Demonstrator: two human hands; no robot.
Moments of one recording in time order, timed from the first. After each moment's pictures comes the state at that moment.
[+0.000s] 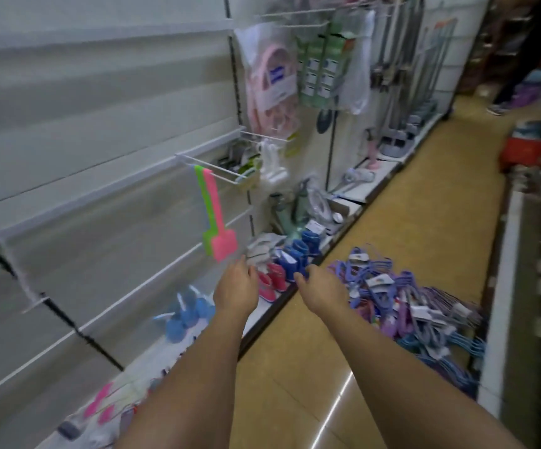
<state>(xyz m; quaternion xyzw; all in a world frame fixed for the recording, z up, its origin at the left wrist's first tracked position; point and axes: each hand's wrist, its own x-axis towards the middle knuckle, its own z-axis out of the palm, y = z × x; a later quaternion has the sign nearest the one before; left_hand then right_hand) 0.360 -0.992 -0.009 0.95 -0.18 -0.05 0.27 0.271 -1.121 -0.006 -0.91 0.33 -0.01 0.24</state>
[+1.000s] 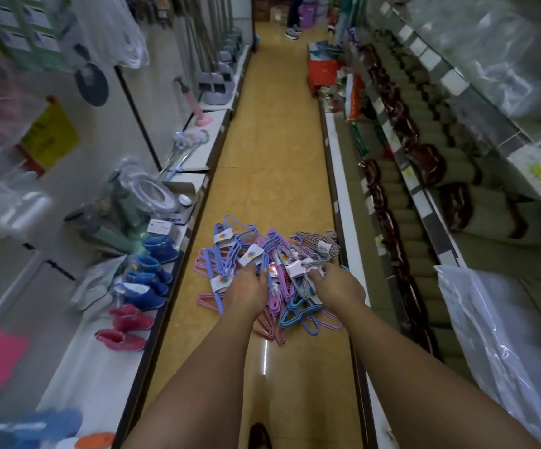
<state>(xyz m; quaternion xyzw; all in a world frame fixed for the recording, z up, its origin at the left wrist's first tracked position) 0.306 -1.387 -0.107 0.84 -0.44 -0.27 0.19 0.153 -1.451 -0.101 -0.72 0.65 -0.02 0.25</state>
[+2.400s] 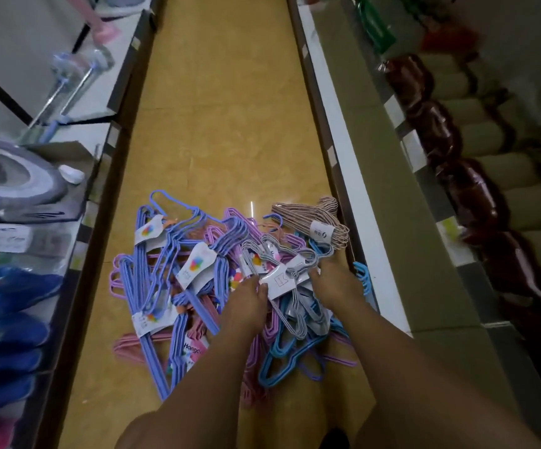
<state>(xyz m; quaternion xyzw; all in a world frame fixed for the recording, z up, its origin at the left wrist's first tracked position) 0.342 -1.718 -0.547 0.78 -0.47 -0.39 0.09 0.185 -1.790 -0.522 -0.67 0.68 0.06 0.29</state>
